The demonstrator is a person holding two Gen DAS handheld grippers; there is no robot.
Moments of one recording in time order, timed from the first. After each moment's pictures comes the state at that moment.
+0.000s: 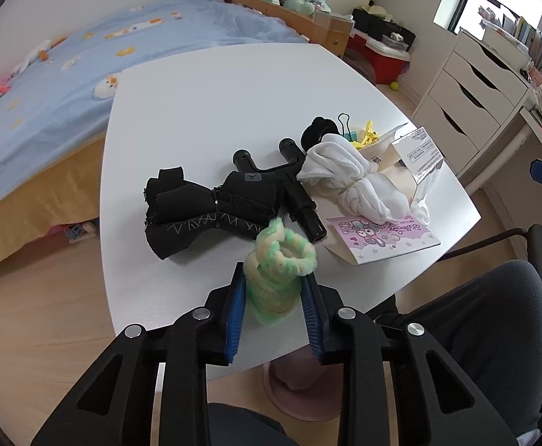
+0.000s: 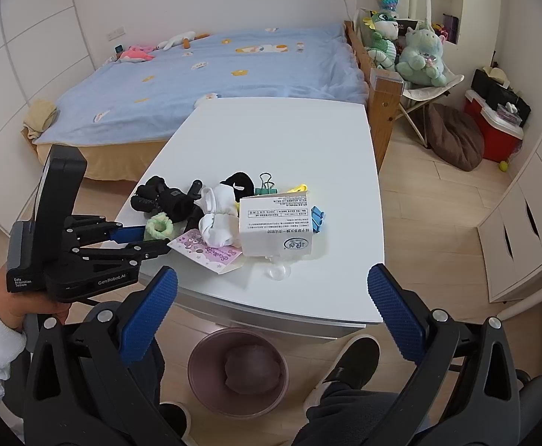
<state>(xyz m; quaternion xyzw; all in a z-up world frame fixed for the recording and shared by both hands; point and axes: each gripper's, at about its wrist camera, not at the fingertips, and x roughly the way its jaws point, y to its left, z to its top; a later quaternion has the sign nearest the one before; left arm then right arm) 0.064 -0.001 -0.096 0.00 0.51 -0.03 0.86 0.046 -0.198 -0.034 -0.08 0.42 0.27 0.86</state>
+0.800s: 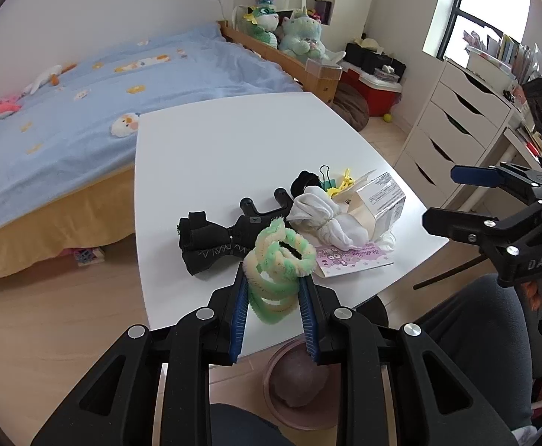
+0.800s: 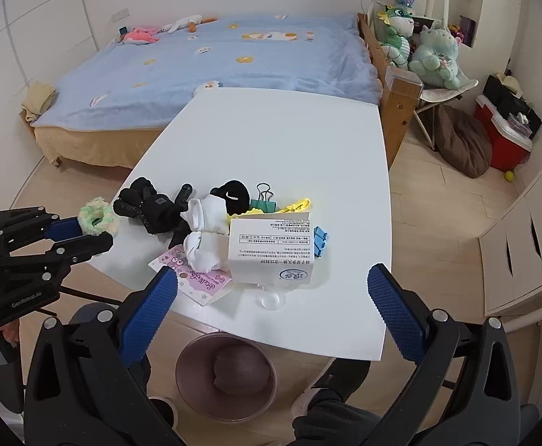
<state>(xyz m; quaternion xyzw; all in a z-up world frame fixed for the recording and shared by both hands) 0.034 -0.004 -0.044 -0.02 0.45 -0.04 0.89 0.086 -0.173 -0.043 -0.11 0.44 0.28 0.85</state>
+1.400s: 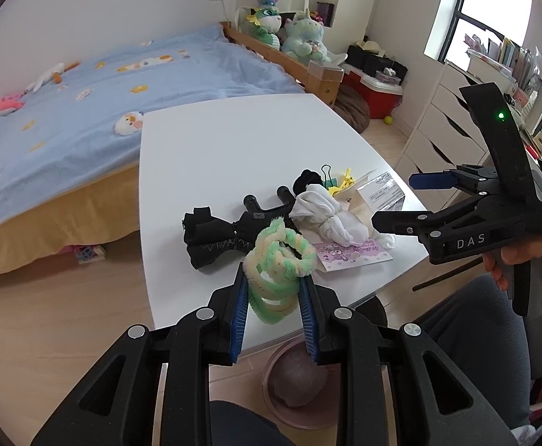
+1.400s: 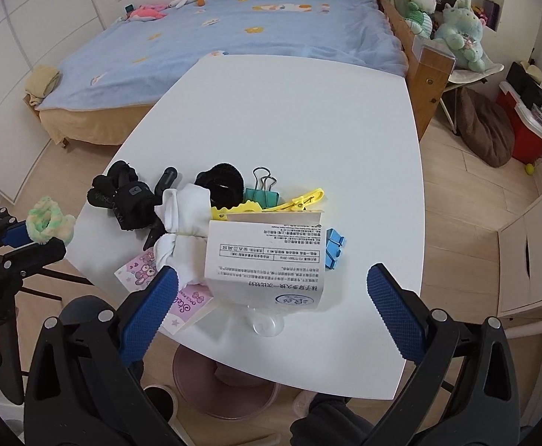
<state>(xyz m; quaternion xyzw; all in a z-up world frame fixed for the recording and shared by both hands) 0.029 0.001 -0.041 -0.03 0.45 -0.04 0.89 0.124 -0.157 -0.080 -0.12 0.48 0.30 0.81</state>
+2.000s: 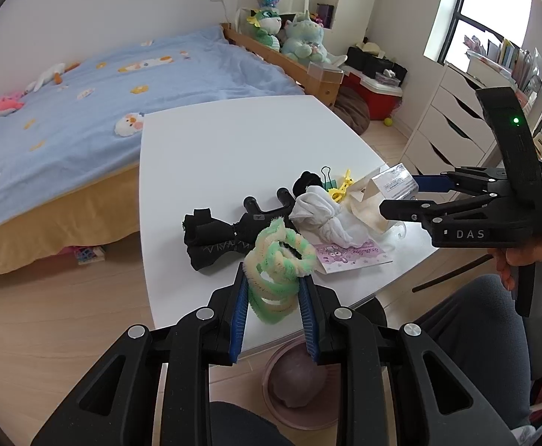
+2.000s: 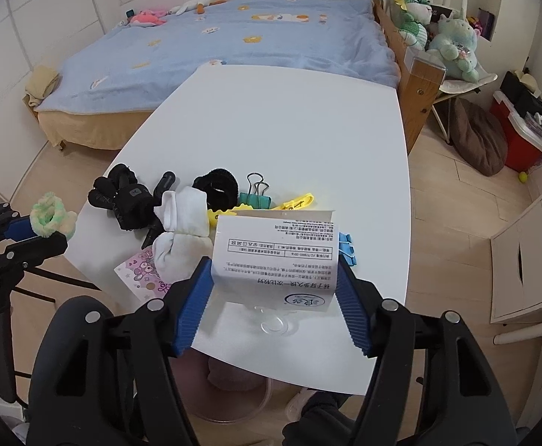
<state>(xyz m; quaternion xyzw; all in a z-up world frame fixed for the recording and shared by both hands) 0.028 0.003 -0.041 -0.03 0.45 -0.04 0.89 0.116 -0.167 -0.070 -0.12 0.46 0.30 0.83</state>
